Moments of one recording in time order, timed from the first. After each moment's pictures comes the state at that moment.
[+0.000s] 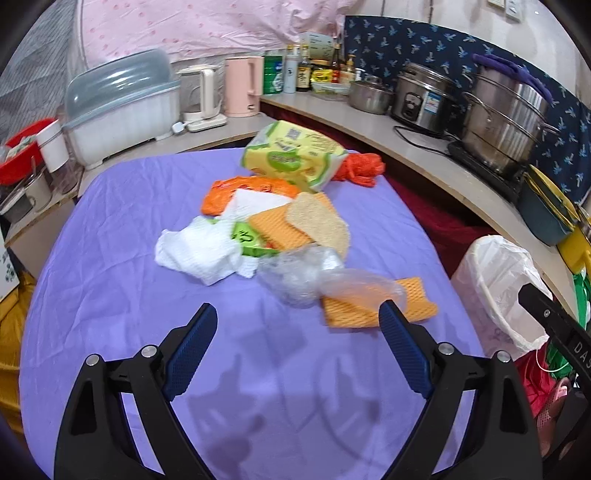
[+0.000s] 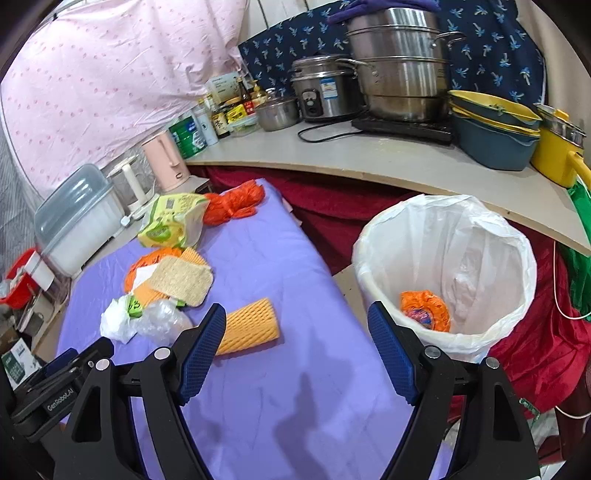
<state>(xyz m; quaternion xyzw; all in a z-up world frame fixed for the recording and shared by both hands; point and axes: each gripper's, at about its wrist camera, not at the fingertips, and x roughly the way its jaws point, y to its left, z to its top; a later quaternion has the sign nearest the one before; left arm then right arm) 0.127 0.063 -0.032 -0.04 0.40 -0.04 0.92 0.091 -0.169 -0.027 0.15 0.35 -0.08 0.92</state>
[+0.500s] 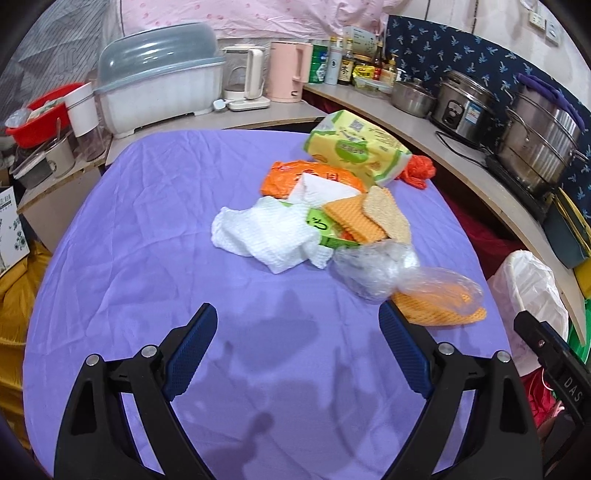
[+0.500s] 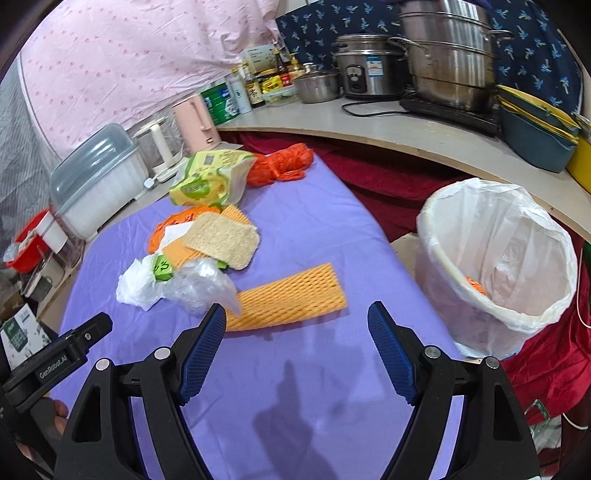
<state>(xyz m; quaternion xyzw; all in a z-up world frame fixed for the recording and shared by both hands) 0.135 0.130 -0.051 -0.07 0.42 0.00 0.91 0.110 -0.104 -0.051 0.12 0.39 -0.02 0.91</state>
